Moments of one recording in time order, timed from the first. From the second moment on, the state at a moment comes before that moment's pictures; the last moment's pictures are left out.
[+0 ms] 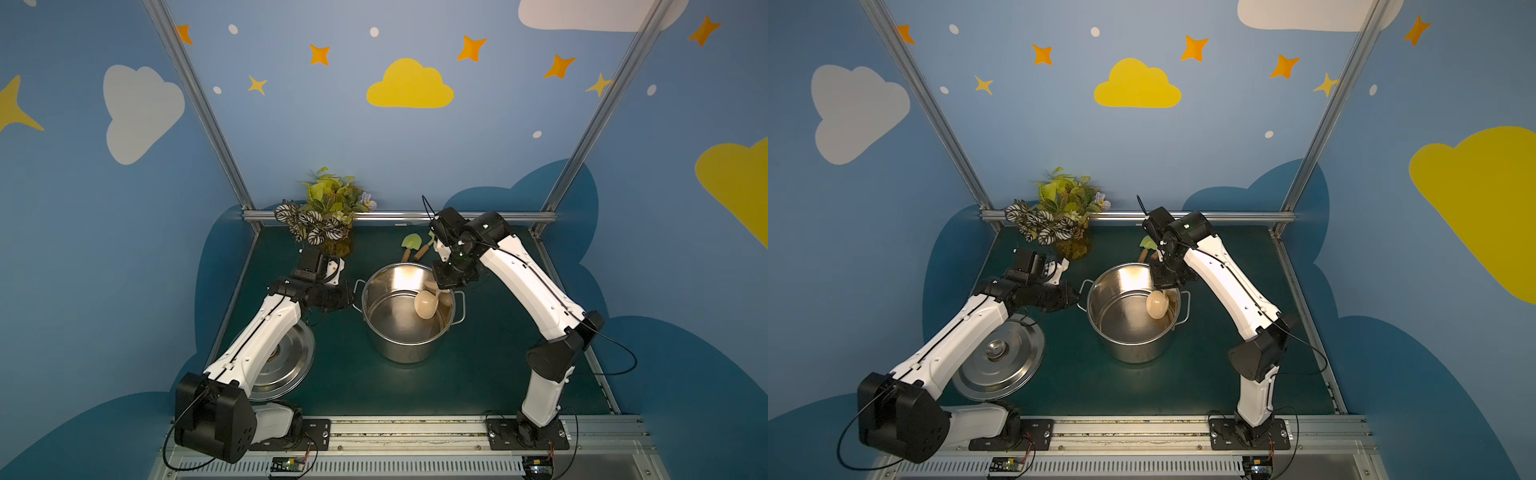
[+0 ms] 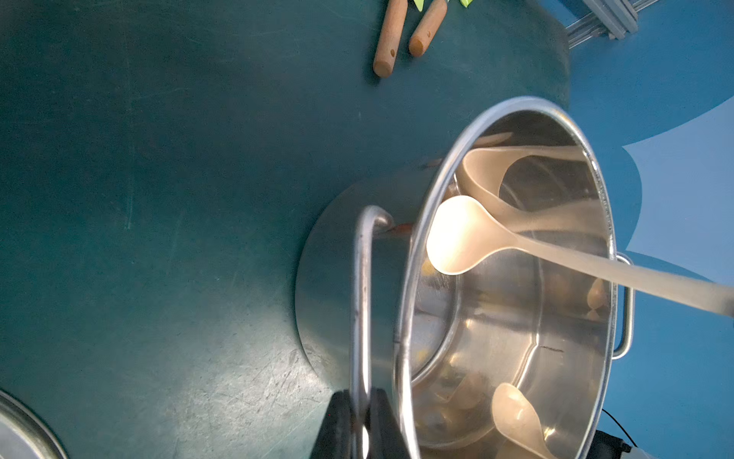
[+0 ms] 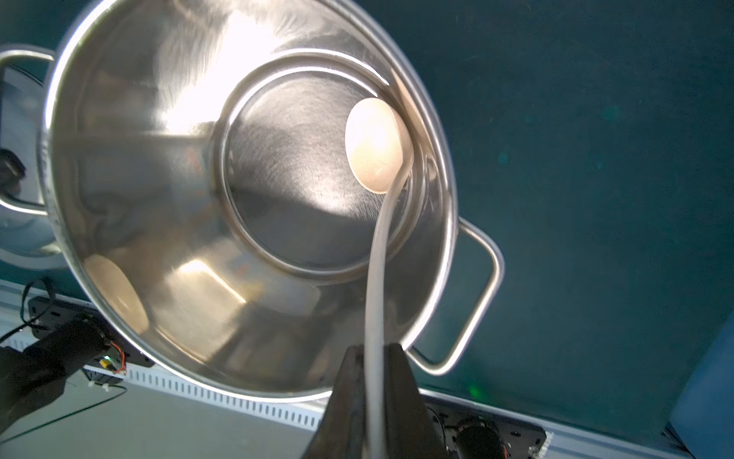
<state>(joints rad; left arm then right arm) -0.26 1.31 1.08 -0.75 0.42 -0.44 0.70 1.91 2.20 -1.64 0.00 0.41</state>
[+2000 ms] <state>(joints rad) -0.24 1.28 1.08 -0.82 0.41 -0.43 0.36 1.08 1.64 -1.21 -0.29 0.64</state>
